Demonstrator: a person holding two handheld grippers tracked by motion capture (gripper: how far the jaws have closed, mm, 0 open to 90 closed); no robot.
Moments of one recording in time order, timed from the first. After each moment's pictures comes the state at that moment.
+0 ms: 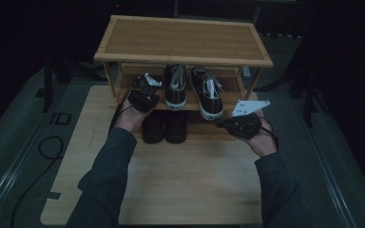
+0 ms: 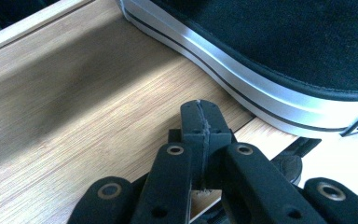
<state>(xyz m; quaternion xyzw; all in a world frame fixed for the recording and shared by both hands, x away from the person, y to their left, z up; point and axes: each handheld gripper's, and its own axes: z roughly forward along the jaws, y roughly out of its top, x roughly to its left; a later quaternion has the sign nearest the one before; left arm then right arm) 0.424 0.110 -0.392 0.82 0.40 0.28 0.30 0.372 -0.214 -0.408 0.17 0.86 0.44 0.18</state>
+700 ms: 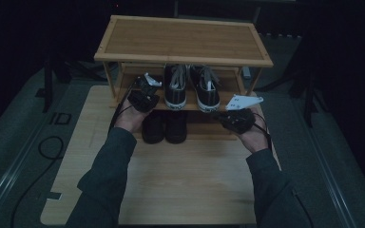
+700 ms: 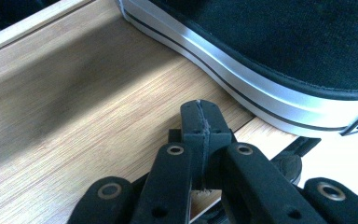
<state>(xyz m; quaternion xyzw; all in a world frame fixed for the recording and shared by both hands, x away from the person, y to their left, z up) 0.424 0.111 -0.392 0.82 0.40 0.28 0.30 0.384 -0.198 -0.407 0.21 0.84 0.45 0.22</state>
